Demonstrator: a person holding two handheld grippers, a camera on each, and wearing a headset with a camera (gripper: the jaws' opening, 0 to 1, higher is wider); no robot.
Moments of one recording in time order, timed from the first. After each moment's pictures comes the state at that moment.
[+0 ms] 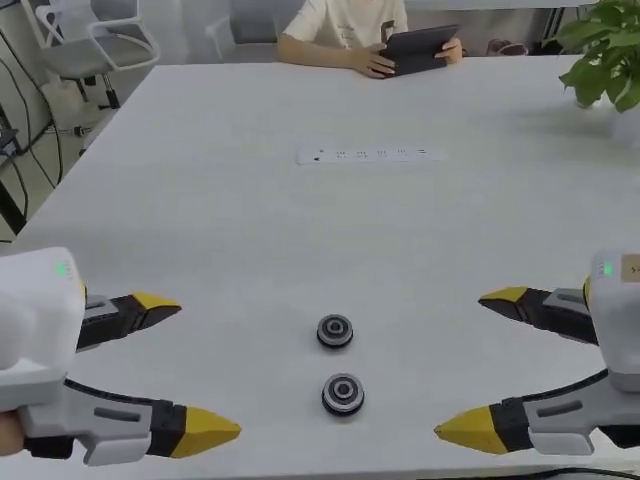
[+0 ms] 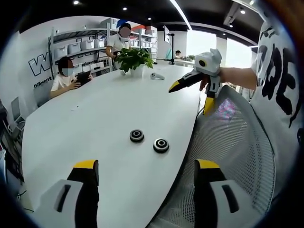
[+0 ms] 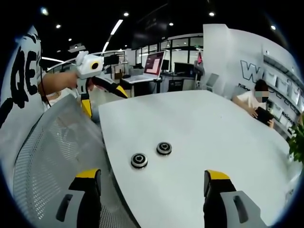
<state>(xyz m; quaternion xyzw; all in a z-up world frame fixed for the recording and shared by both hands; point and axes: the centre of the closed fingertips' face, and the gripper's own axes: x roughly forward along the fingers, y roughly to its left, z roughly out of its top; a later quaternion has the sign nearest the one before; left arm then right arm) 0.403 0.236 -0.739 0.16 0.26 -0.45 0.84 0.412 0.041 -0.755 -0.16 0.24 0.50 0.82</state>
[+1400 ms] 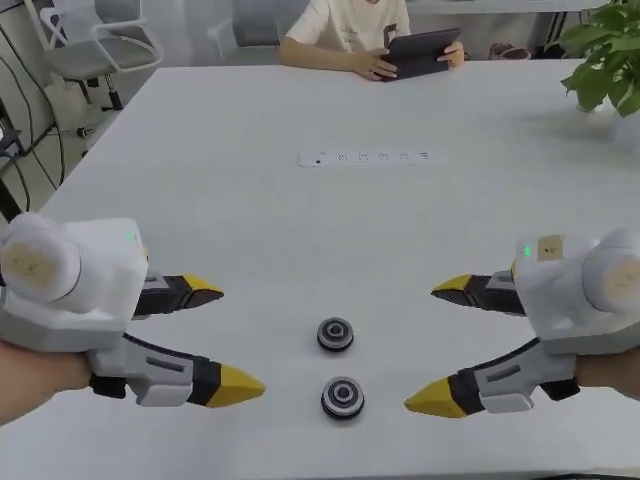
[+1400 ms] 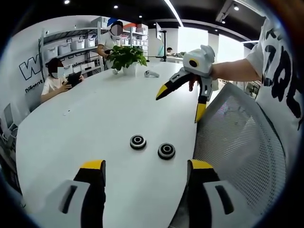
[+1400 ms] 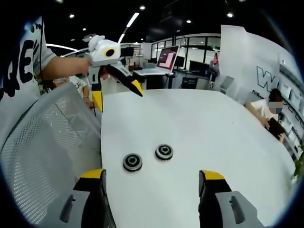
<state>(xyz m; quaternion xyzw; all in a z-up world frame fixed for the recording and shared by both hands) 0.438 0.212 -0.752 0.17 0.27 -0.48 0.82 0.442 0.064 -0.780 -0.21 0.24 0.54 0.78</state>
